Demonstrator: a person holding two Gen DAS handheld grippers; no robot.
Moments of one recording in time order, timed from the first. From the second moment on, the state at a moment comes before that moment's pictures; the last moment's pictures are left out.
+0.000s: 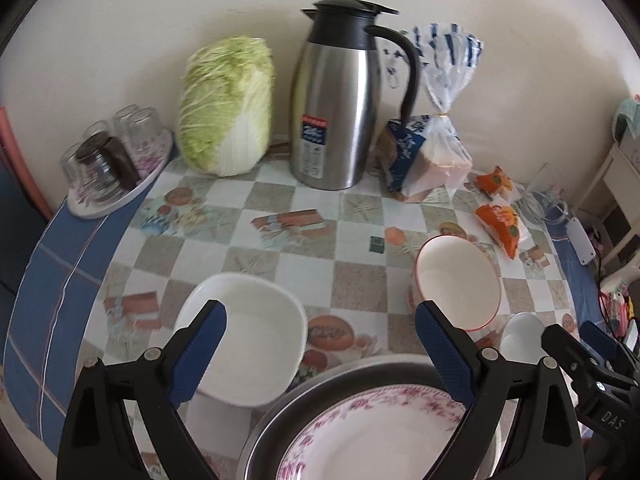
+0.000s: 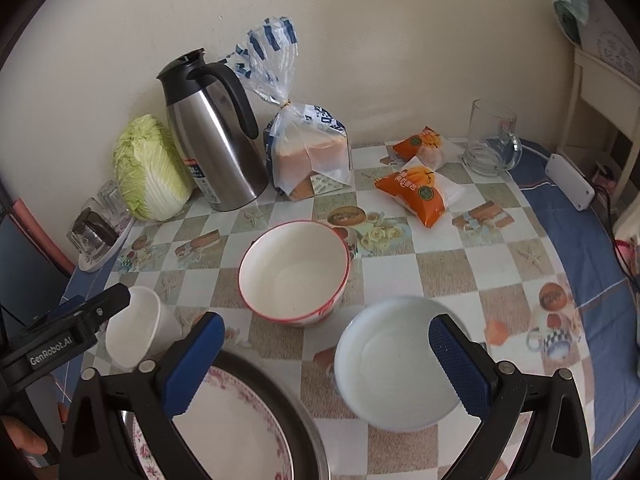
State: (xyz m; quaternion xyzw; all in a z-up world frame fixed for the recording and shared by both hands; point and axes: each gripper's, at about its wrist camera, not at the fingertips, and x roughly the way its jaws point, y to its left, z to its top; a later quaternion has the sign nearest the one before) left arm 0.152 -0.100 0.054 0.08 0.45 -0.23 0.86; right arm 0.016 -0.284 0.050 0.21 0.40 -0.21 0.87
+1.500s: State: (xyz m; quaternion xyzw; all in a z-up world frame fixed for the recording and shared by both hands) left arm 0.218 -0.204 0.026 0.14 0.49 -0.27 0.81; right arm 0.098 -0.349 0.006 0.20 0.48 -0.21 0.83
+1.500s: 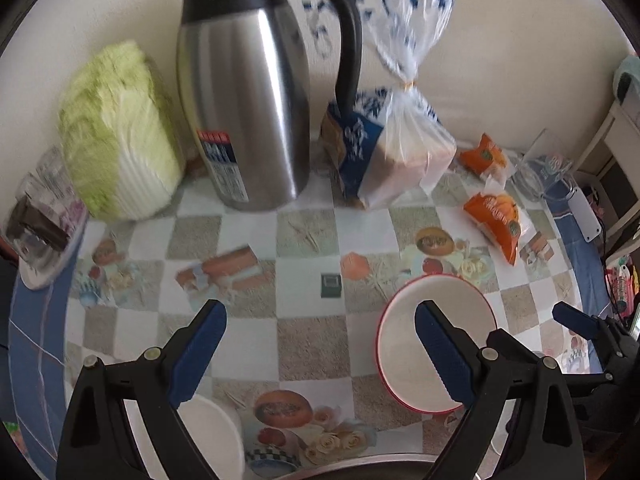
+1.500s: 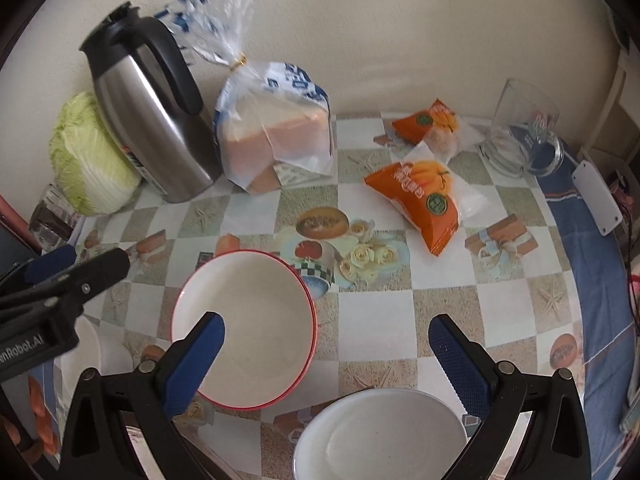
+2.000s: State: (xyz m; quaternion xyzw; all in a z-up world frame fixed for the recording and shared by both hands) left arm 0.207 -0.229 -0.032 0.14 0.56 -0.29 0.77; right arm 0.109 -0.348 -0.029 0.22 0.52 -0.18 0.80
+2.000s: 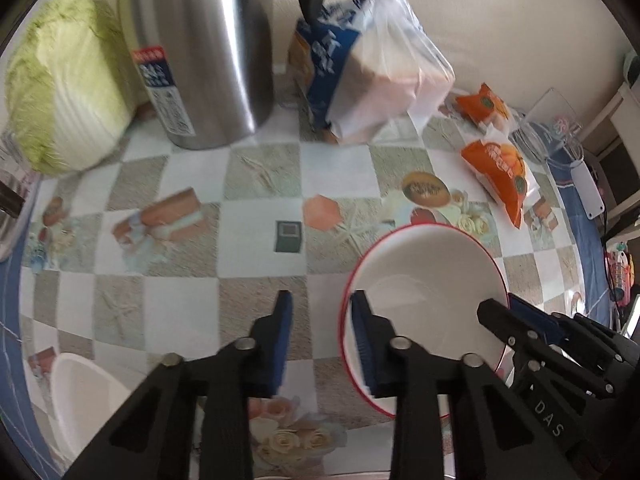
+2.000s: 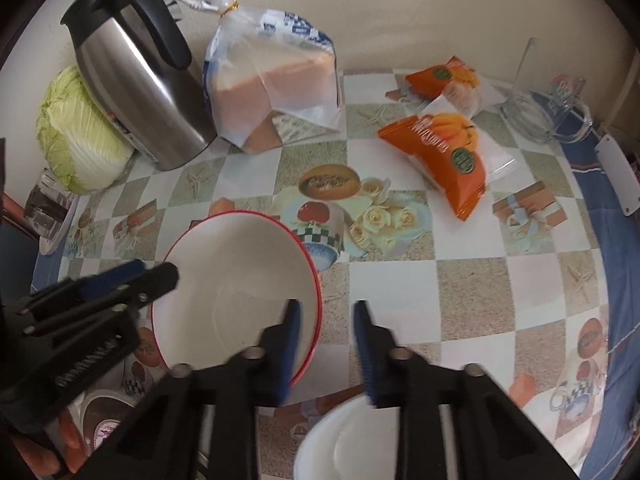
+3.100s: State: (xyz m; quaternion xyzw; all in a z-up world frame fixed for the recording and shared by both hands) left arm 0.204 -0.234 -0.039 0.13 0.57 -0.29 0.76; right arm 0.120 -0.345 -0.037 0.23 0.53 -0.20 0.79
